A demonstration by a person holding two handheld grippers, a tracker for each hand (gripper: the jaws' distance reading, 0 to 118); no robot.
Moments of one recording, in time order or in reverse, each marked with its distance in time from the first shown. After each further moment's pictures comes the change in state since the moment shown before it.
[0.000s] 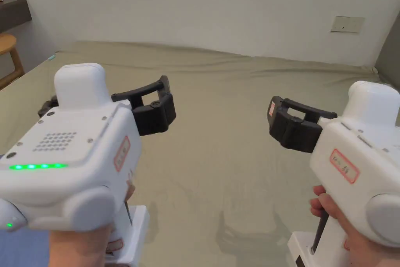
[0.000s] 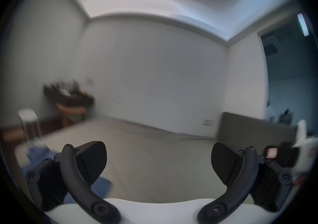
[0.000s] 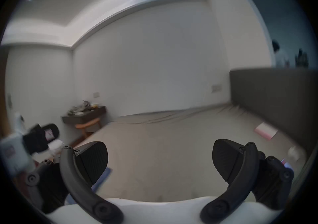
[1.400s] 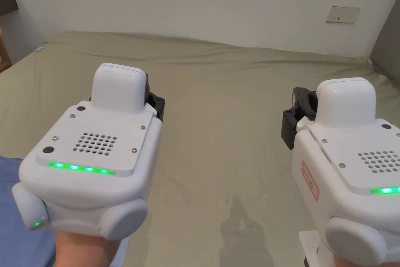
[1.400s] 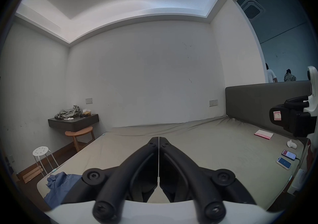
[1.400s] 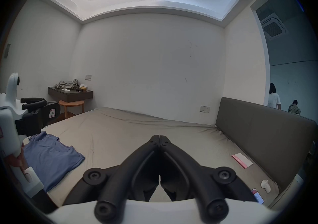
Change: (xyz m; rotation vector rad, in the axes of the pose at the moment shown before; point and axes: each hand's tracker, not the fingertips) left arm 0.032 -0.003 -0.009 -0.095 -0.077 -0.202; right arm -0.024 -0.006 0.001 0.016 -0.035 0.223
